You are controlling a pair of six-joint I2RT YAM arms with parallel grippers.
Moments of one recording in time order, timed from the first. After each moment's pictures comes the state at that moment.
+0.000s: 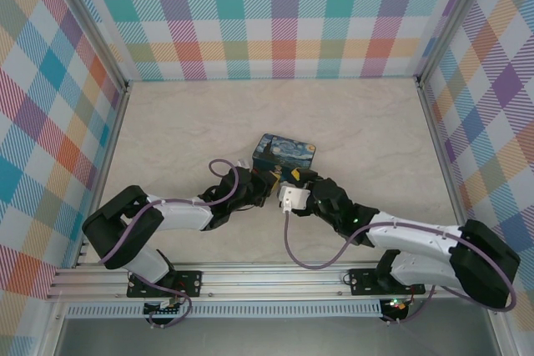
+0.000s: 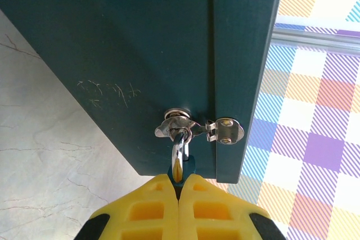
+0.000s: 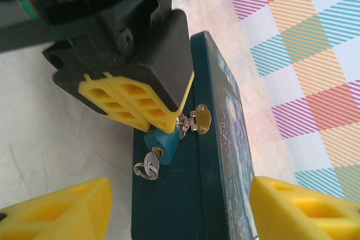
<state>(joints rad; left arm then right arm) -0.81 1.54 0.54 0.59 0.02 -1.64 0.95 1.14 0.42 0.28 0.25 -0.82</state>
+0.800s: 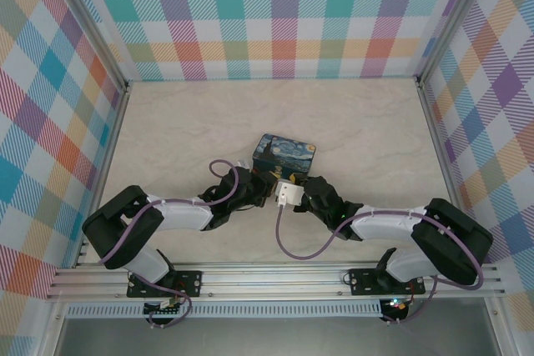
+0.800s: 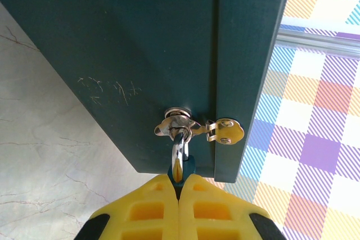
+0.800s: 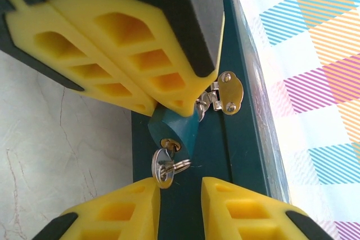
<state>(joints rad) -0.81 1.54 0.54 0.59 0.03 -1.66 0.91 1.36 0.42 0.45 0.28 -0.78</state>
